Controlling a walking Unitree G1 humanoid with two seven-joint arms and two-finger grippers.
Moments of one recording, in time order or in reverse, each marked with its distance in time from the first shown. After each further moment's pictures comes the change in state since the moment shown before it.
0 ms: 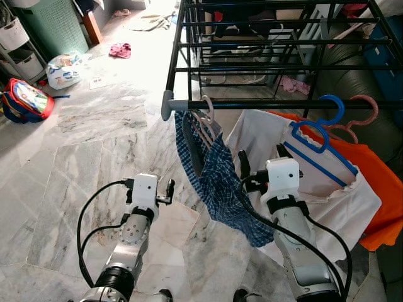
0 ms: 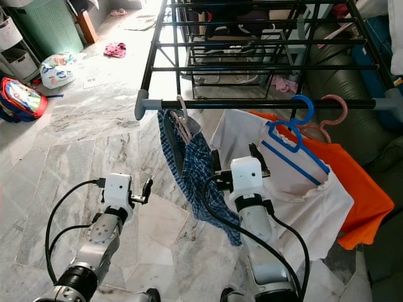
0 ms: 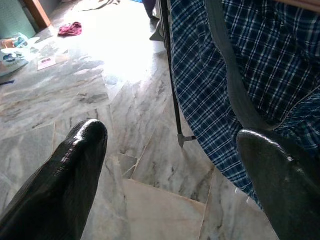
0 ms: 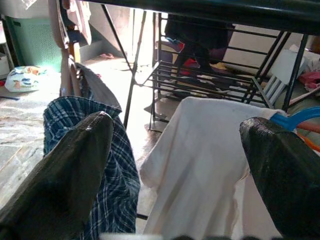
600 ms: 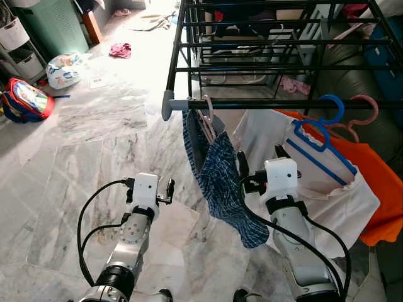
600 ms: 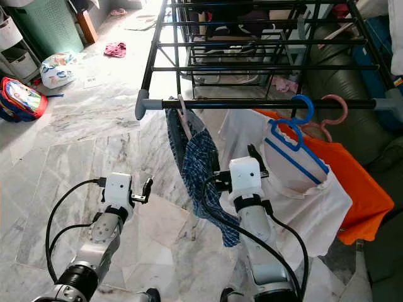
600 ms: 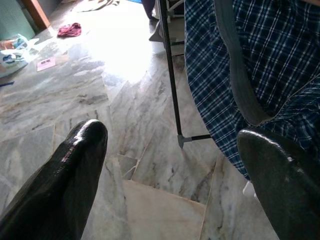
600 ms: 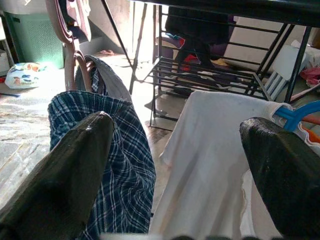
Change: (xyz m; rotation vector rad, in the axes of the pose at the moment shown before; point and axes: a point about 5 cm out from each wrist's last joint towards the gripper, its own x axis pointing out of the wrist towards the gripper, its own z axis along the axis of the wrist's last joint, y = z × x) left arm 0.002 -0.001 0.003 0.005 -0.002 -0.004; right arm 0.000 0.000 -0.001 0.003 0.016 -0.001
